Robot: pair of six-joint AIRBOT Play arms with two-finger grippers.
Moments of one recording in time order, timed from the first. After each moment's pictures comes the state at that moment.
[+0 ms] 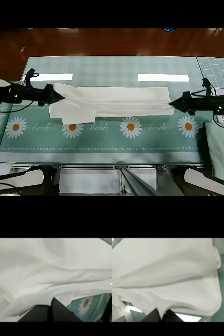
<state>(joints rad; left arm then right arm) 0.29 -1.44 0.99 0.71 -1.19 -1.21 -0.45 -1.30 0.82 -0.67 1.21 1.19</state>
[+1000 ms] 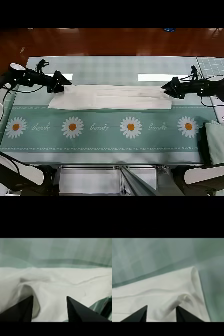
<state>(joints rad) 0.22 -1.85 1.44 0.72 -1.26 -1.33 -0.31 -1.68 1.16 -0.63 1.02 1.25</state>
